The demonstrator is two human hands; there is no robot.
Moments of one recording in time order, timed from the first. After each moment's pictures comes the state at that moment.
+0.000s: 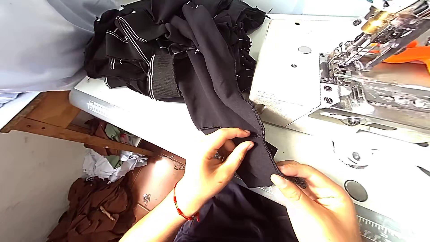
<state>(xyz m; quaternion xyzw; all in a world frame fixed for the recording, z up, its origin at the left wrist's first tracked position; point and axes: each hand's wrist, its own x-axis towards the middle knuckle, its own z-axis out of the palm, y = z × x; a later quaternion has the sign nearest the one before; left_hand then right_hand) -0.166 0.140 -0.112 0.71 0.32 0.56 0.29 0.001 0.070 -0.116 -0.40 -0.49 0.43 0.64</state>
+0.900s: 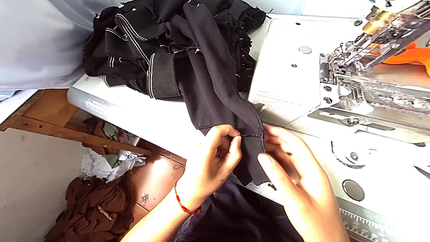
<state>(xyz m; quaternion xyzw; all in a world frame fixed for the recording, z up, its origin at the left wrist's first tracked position) -0.165 0.144 -0.122 0.73 0.32 0.56 0.21 -0.009 0.093 -0.106 -0.48 -0.57 0.33 0.58</state>
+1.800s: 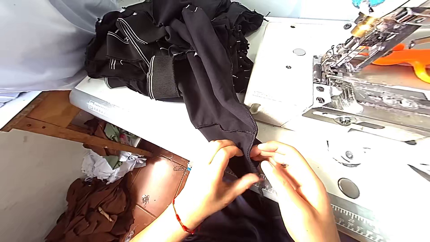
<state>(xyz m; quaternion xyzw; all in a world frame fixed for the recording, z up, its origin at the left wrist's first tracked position) -0.171 0.116 -0.142 0.79 0.36 0.47 0.14 -0.007 0.081 -0.118 -0.44 -0.55 0.37 0.61</state>
